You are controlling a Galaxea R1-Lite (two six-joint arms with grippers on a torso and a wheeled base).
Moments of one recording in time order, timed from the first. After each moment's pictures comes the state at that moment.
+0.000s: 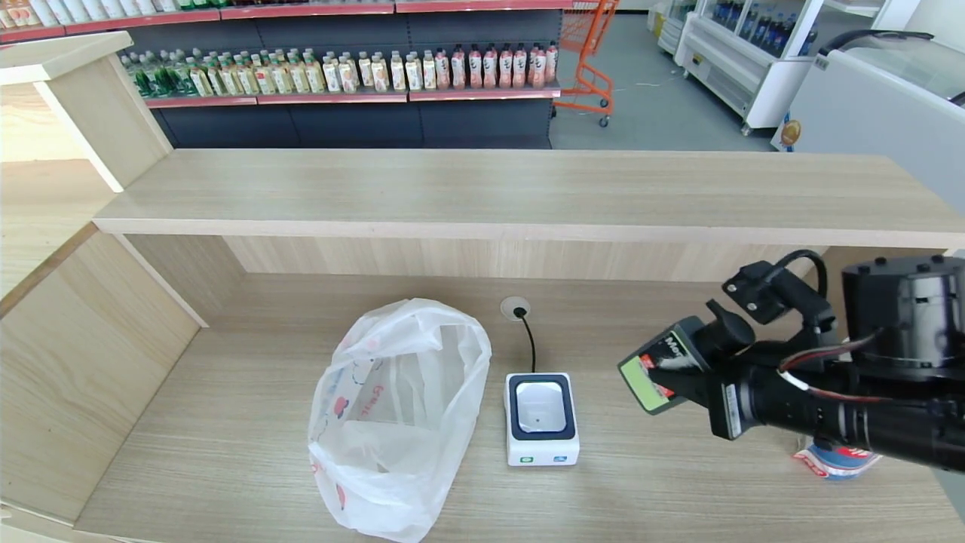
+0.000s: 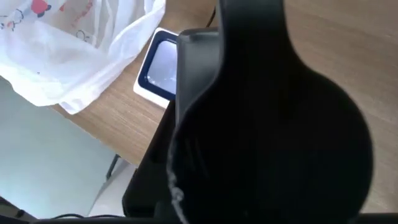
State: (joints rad) left arm 0.00 0.00 0.00 0.00 0.00 0.00; right arm 0.47 1.44 -0.62 -0.39 0.08 -0.01
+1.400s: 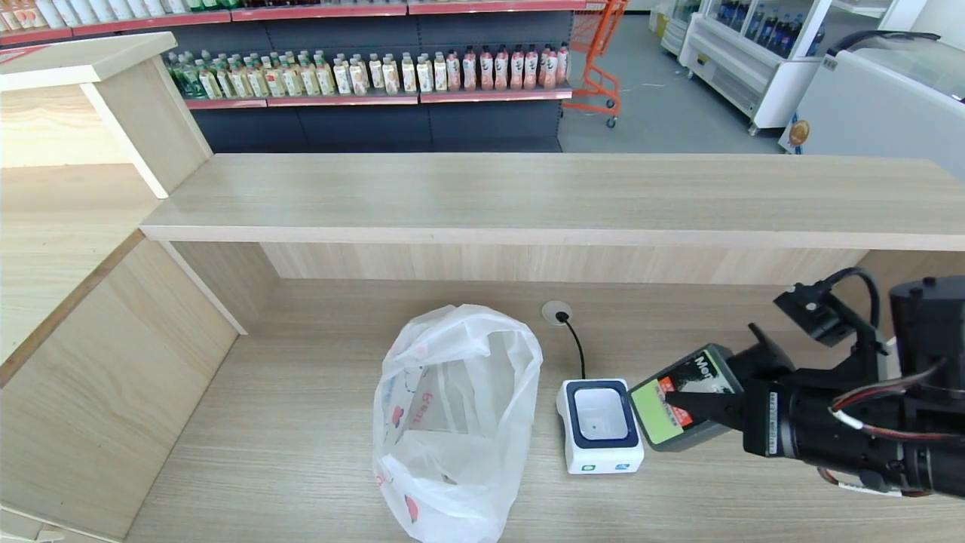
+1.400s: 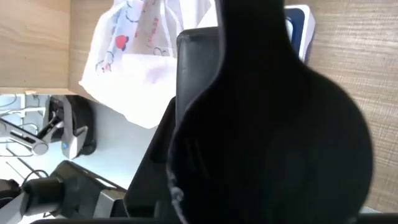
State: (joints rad) left arm 0.00 0.00 0.00 0.00 0.00 0.00; right arm 0.49 1.36 -0.58 -0.29 0.14 0.45
